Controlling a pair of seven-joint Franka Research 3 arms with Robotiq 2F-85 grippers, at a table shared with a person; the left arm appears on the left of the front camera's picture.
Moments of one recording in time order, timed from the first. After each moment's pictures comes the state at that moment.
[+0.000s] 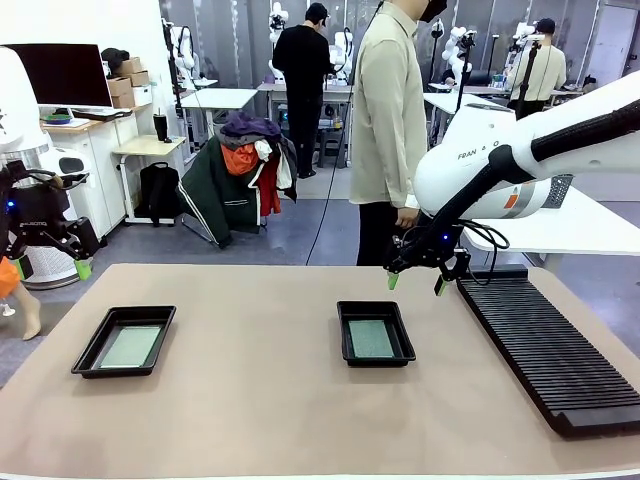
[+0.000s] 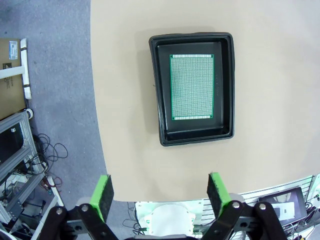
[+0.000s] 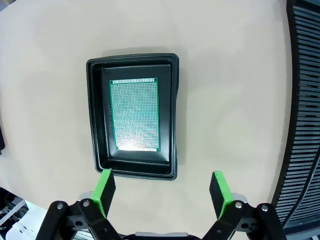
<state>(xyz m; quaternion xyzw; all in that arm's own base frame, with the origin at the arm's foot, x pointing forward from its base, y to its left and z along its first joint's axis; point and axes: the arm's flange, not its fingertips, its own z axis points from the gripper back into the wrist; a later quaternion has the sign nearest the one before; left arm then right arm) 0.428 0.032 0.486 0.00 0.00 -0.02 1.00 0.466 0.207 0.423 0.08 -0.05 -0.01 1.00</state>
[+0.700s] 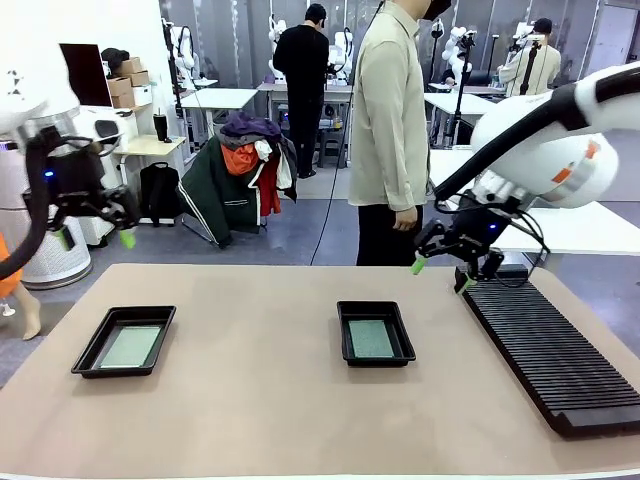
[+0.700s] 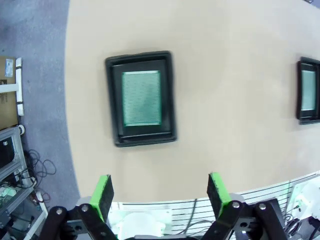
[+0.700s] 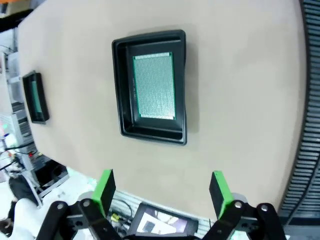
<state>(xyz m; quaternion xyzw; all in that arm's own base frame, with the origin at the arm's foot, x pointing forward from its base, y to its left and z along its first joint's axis) 0.399 -0.070 0.550 -0.02 -0.08 -0.01 1.00 0.451 0.122 0.447 0.23 0.00 -0.03 0.97</state>
